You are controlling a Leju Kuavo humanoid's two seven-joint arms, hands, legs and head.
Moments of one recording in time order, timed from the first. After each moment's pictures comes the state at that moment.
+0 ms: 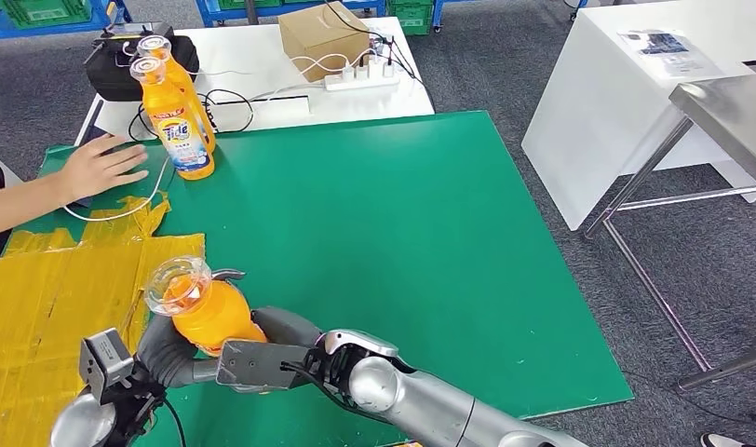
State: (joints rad) left arm -0.04 0.15 -0.20 -1.60 -0.05 -0.52 -0.39; right arm -0.46 0.12 0.96 -1.12 0.19 0.21 0.00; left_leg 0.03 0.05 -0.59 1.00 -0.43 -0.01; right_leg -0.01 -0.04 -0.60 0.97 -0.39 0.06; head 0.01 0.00
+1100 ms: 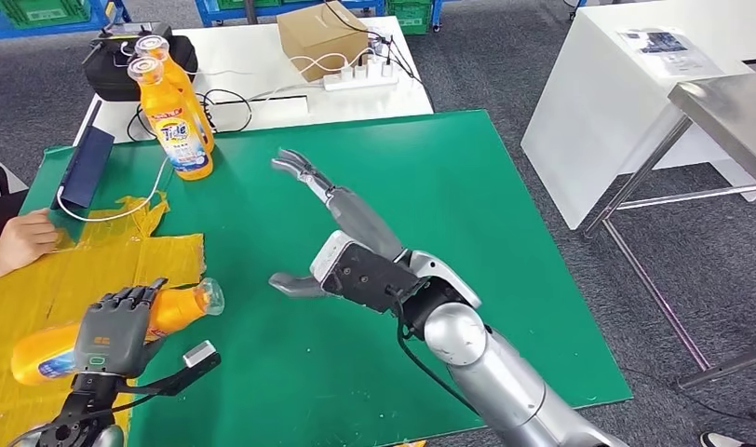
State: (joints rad) left arm 0.01 0.22 -0.05 -1.39 -1.55 0.32 -0.05; right arm -0.44 0.02 0.60 -1.54 0.28 0.12 -0.06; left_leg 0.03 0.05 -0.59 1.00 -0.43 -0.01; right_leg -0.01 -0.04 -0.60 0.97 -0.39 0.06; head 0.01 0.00
